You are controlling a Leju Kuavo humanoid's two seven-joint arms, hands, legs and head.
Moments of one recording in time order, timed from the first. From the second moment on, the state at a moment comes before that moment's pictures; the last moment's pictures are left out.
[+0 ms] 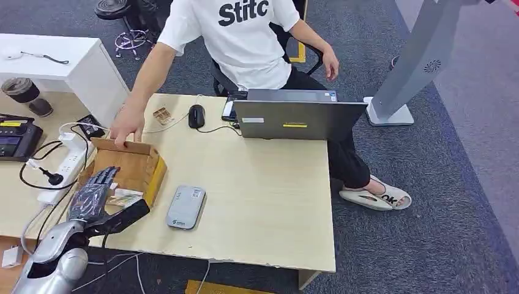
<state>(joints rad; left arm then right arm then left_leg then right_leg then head) -0.04 0.36 -0.06 -1.45 -1.04 0.06 0.07 -0.03 0.09 0.69 -0.13 -0.50 -0.45 0.14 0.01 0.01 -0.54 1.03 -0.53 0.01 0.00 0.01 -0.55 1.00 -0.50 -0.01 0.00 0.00</state>
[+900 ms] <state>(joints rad) -0.04 0.37 -0.06 -1.45 -1.05 0.06 0.07 -0.04 0.09 0.70 -0.13 -0.50 -0.45 0.15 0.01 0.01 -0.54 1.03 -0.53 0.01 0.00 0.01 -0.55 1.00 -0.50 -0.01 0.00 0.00</state>
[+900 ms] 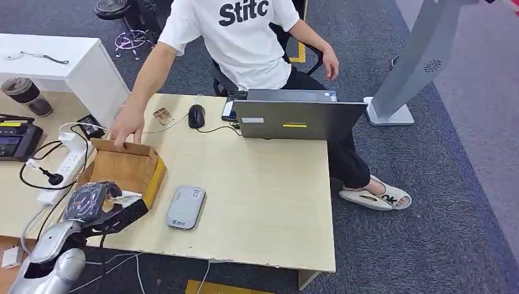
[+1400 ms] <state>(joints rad) -0.05 0.37 -0.07 -1.45 -1.05 0.04 0.07 -0.04 0.09 0.71 -0.13 -0.50 -0.45 0.15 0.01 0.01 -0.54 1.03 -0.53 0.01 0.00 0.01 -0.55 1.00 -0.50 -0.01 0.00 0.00</state>
